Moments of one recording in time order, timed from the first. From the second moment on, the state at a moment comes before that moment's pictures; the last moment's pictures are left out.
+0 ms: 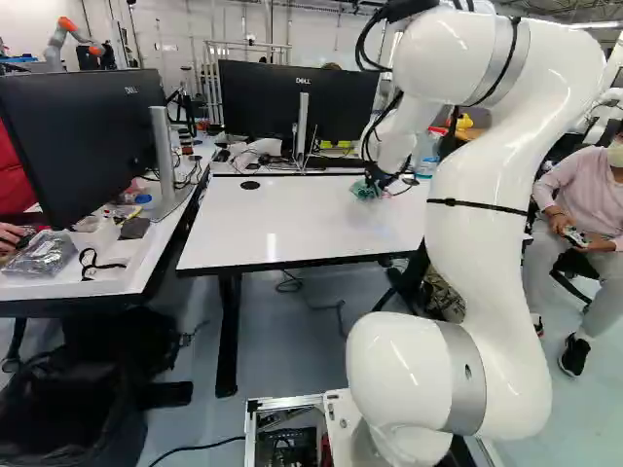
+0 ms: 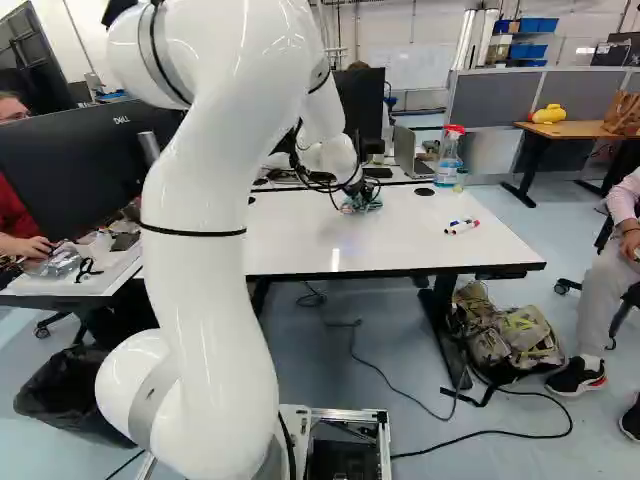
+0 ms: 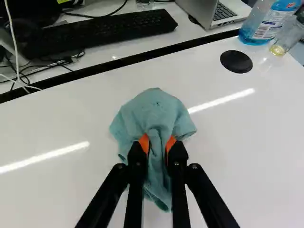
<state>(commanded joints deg) -16.7 -26.3 -66.7 0.0 3.9 0.0</state>
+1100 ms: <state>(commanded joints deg) -17.7 -12.1 -49.6 0.0 3.9 0.0</state>
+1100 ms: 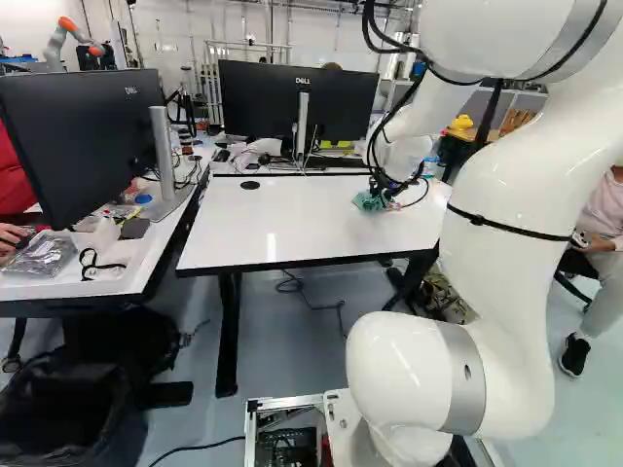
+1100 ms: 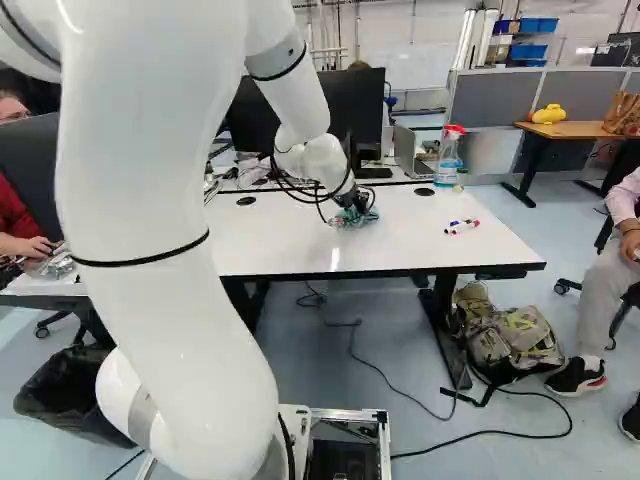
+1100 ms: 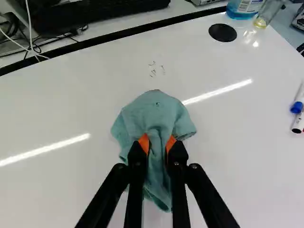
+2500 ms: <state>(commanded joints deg) -18.8 -19.1 -63.8 0.0 3.9 0.0</state>
